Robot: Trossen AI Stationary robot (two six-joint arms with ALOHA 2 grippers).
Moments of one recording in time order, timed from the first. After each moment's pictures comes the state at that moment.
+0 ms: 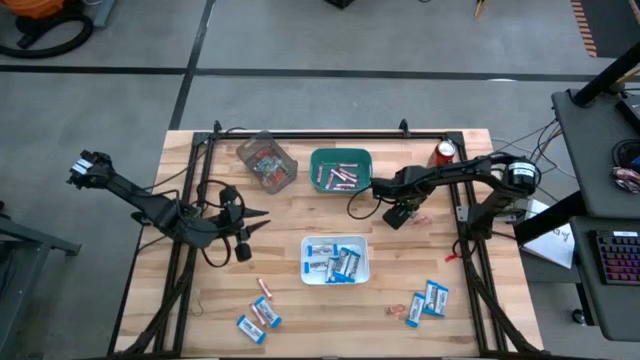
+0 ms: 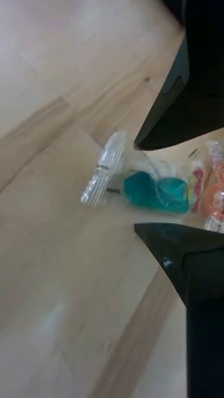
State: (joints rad) left arm -0.50 0.86 0.63 -0.23 -0.79 -0.19; right arm -0.28 1.65 0.86 -0.94 0.10 0.54
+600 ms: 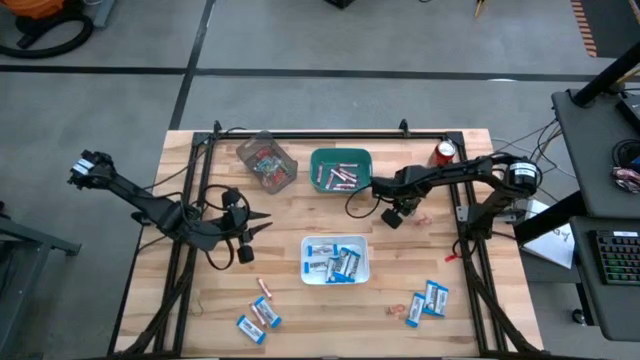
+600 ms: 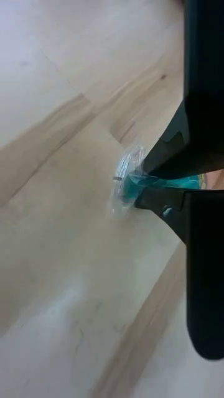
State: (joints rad) left arm -0.50 0.90 0.63 -0.23 -0.78 -0.20; right arm -0.28 1.62 0.86 -0.91 0.11 0.51
